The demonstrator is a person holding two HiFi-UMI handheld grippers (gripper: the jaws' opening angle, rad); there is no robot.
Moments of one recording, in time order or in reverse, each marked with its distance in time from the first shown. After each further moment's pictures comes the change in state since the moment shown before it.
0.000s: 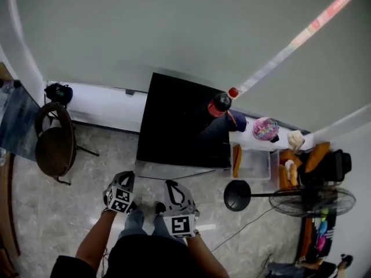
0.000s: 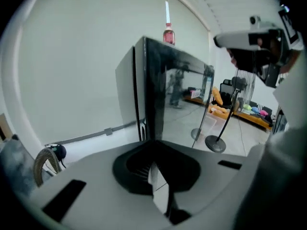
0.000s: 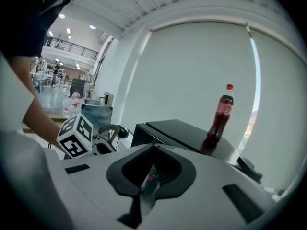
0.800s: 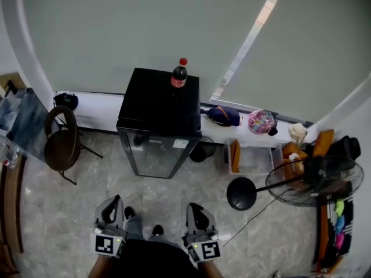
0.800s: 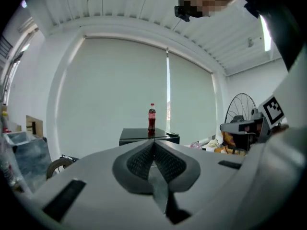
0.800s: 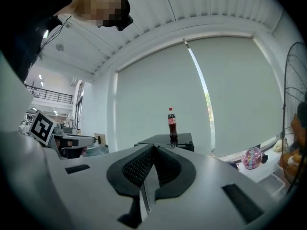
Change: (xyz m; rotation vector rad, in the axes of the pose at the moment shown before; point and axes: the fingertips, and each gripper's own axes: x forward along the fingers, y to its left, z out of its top) left arm -0.287 -0.186 0.117 -0.149 -0.504 0.206; right arm -0.292 -0.048 -0.026 0.438 -0.260 -0.145
